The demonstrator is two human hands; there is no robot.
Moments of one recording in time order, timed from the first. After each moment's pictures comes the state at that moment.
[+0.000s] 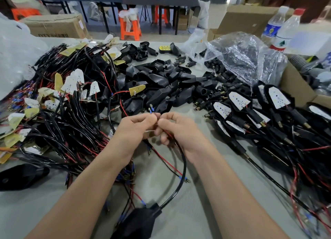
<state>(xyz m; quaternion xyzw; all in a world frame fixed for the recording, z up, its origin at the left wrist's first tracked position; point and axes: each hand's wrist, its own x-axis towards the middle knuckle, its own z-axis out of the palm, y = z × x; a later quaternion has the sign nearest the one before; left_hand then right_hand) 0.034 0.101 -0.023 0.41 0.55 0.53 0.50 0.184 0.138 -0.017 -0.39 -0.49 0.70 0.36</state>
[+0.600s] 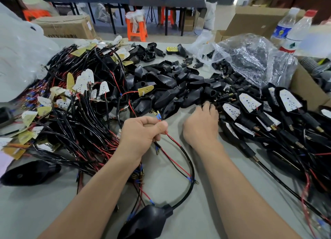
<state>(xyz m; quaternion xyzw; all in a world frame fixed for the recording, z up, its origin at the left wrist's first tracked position) 0.035 0.098 -0.033 0.41 0.60 0.55 0.42 0.192 0.179 -0.033 -0.70 -0.71 0.06 0.11</state>
